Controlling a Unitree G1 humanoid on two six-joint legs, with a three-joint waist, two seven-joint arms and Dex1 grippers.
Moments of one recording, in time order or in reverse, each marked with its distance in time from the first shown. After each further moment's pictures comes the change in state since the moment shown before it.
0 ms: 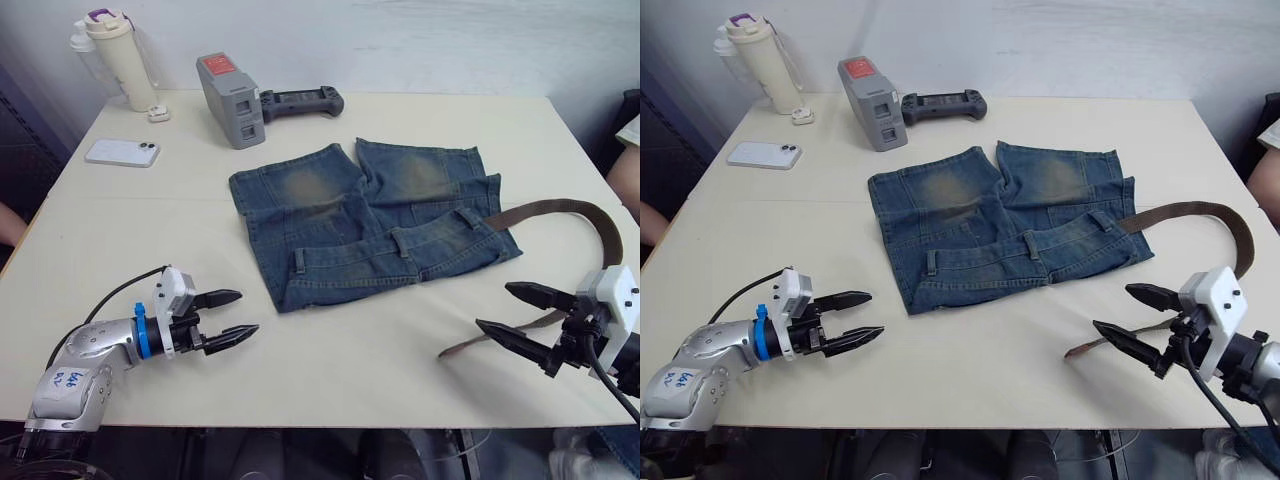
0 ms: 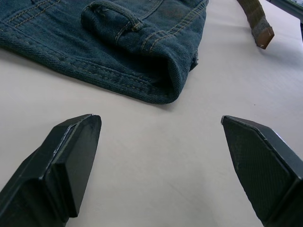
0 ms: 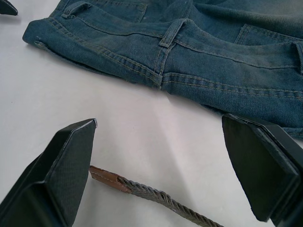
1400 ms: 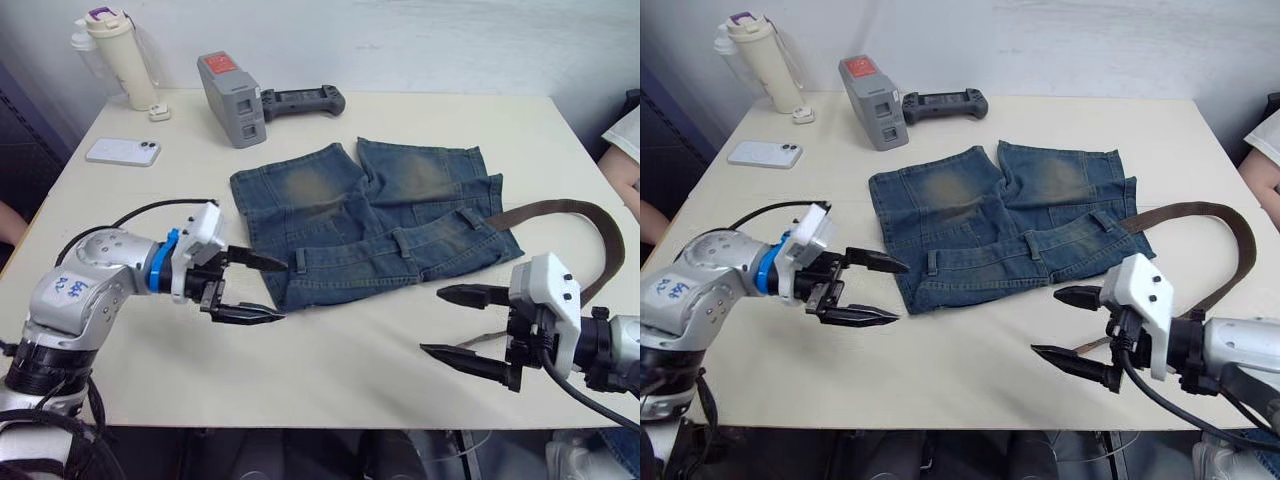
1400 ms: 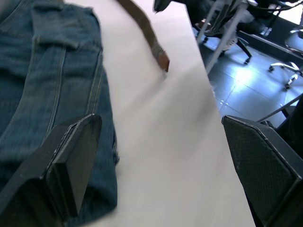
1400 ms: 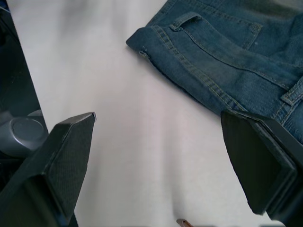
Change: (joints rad) left arm -0.540 0.124 -0.221 -0.056 -0.075 0.211 -0.297; right arm -0.230 -0.199 0.105 -0.314 0.301 0.337 -0.150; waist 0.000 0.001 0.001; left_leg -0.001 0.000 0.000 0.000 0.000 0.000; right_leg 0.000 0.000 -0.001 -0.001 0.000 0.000
